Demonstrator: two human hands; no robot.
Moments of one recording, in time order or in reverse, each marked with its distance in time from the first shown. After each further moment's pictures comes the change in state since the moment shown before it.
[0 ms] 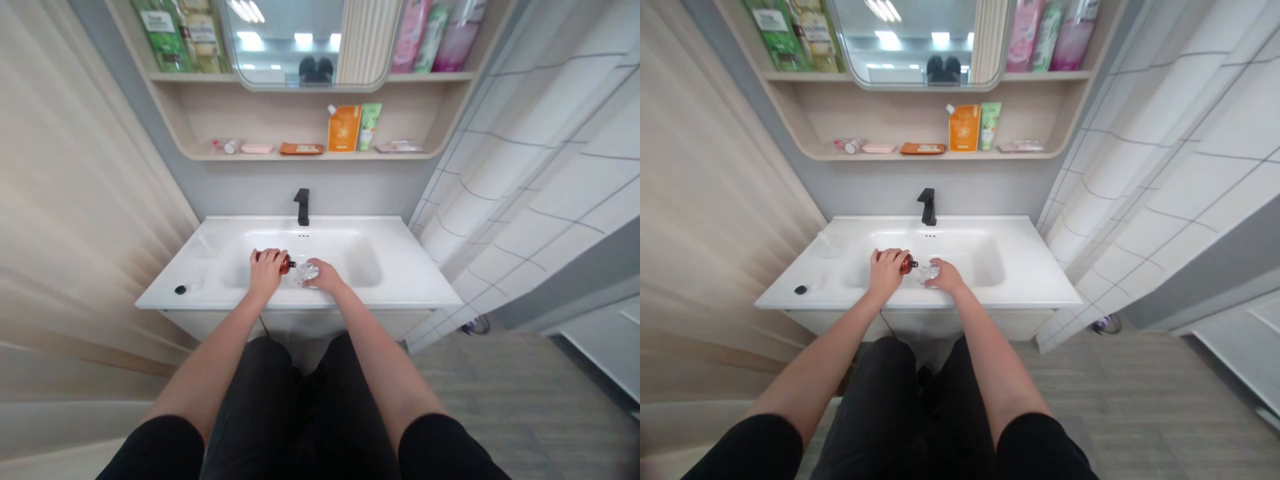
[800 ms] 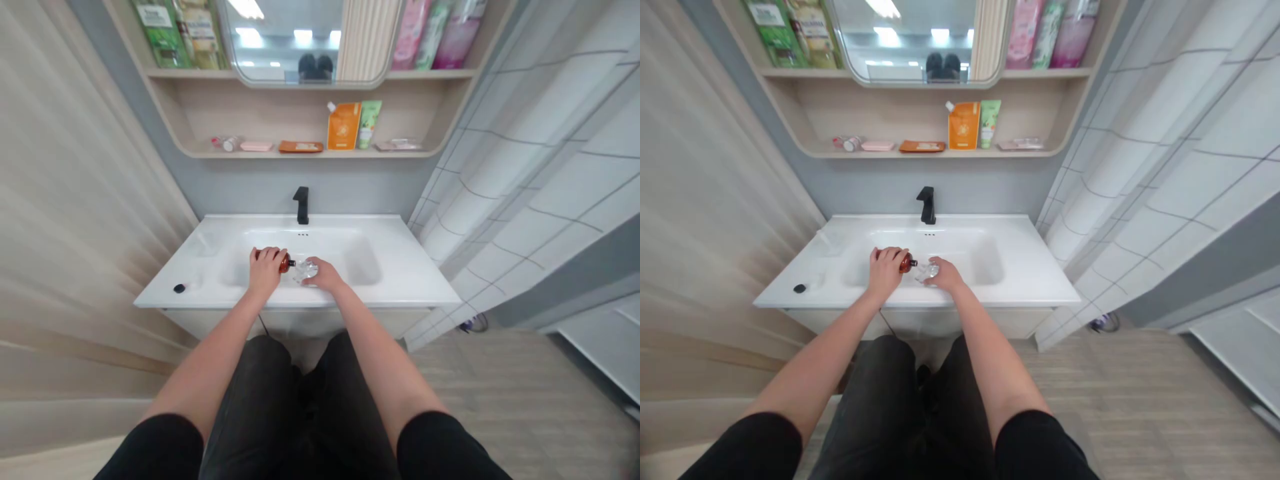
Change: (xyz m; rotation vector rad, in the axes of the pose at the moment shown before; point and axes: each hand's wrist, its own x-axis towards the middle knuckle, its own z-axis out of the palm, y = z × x) left_hand 0.000 0.002 -0.003 0.011 0.001 0.011; right_hand 0.001 0.002 0.000 0.001 -0.003 -0.004
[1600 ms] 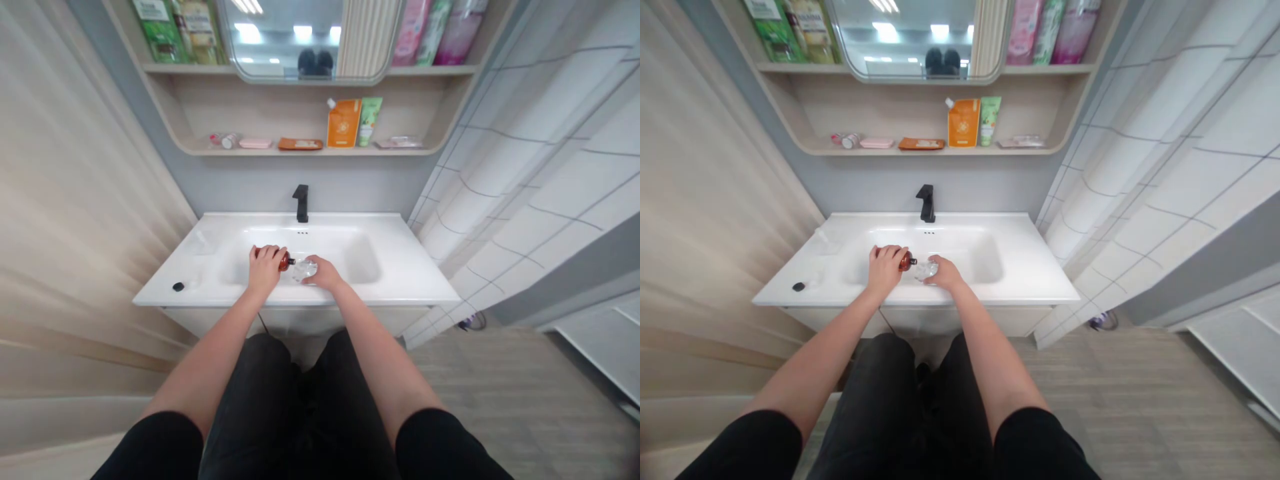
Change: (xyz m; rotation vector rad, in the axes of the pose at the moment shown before) left_hand 0.000 0.001 -0.001 -0.017 -0.001 0.001; right_hand -0.001 -0.001 -0.001 -0.034 0.001 -0.017
